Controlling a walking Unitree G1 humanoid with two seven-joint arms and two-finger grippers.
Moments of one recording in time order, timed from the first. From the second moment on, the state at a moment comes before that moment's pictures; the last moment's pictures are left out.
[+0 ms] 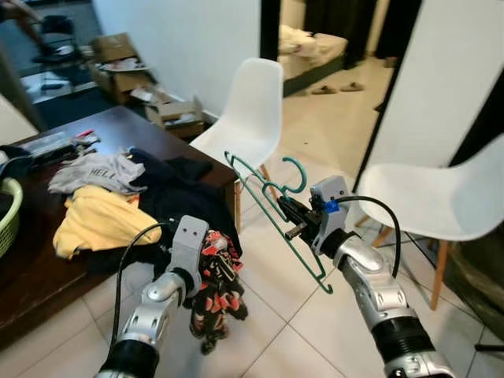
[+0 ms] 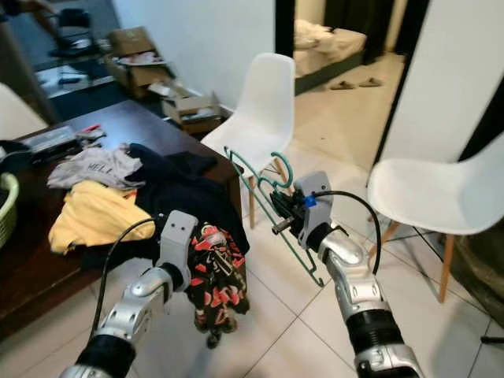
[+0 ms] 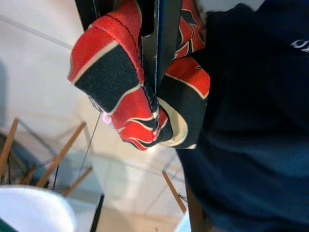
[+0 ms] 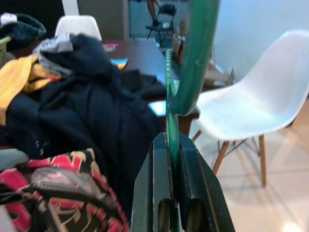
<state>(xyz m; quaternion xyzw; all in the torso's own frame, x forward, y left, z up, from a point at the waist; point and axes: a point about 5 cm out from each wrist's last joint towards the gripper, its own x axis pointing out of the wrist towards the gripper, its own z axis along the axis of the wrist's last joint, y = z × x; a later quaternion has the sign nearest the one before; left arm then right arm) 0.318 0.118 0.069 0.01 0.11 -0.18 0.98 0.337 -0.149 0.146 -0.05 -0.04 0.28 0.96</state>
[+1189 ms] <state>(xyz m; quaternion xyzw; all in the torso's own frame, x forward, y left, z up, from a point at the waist) 0.312 0.131 0.067 -0.02 0.11 -0.16 0.98 0.341 -0.142 0.158 -0.06 -0.07 0.30 0.95</state>
